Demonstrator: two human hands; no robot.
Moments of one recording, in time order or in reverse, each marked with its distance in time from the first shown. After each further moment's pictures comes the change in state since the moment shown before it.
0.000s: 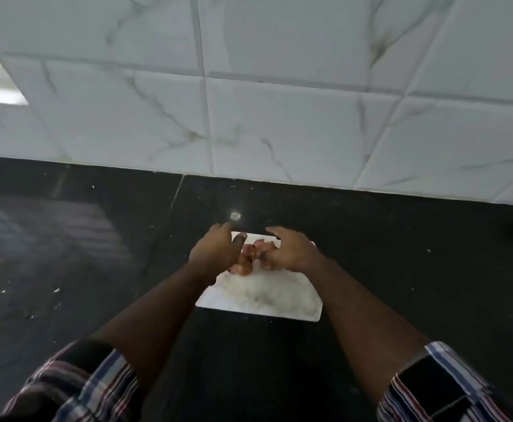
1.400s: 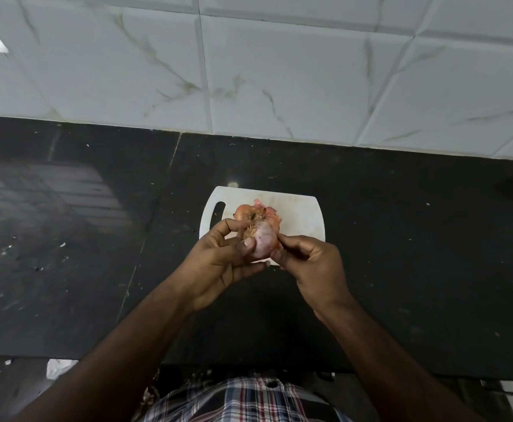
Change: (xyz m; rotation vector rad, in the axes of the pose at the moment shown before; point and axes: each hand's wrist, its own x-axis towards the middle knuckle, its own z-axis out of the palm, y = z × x) left_hand -0.146 0.009 -0.021 -1.486 -0.455 -0.157; right_hand -0.164 -0.023 0.040 0.886 0.312 -0.126
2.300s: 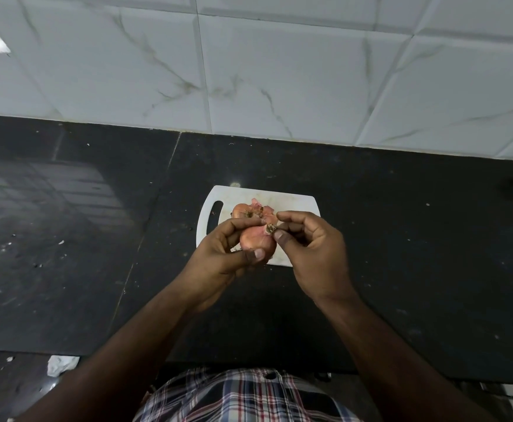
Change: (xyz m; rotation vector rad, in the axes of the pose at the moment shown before) left_hand -0.003 -0.009 0.013 0.160 0.004 0.122; right_hand 0.008 -0.025 -0.002 -0.182 0.104 -0.130
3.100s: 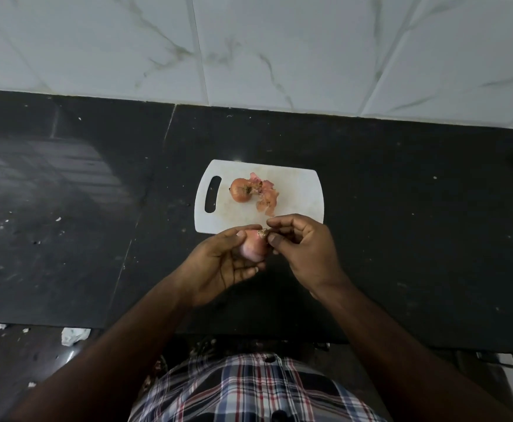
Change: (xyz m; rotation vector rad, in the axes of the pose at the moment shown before) left_hand -0.010 -0.034 -0.017 -0.181 -0.019 -0.339; right_hand -0.019 0.040 0.002 0.071 -0.135 0.204
